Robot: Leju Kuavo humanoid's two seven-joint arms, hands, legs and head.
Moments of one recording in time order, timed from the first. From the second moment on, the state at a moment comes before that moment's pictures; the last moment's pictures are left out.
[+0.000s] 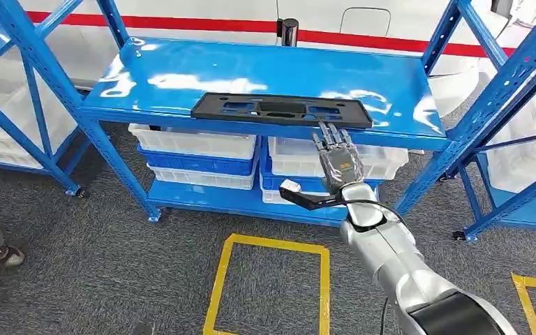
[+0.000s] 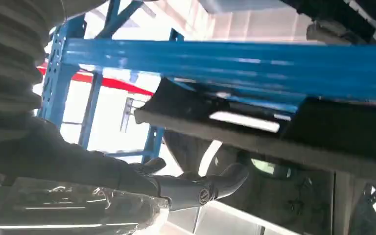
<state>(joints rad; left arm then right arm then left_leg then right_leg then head) -0.19 -0.19 0.75 -0.20 -0.54 0.37 -0.19 -0.82 0.07 0.51 -0.51 1.38 -0.53 0.14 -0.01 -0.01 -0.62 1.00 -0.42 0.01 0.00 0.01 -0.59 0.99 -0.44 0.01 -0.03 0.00</state>
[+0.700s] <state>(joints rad) -0.19 -0.20 0.75 -0.20 -0.55 0.37 -0.18 -0.86 0.07 0.49 -0.51 1.40 -0.55 0.14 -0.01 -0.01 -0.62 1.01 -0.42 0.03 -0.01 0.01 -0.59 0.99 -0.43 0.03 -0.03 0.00</state>
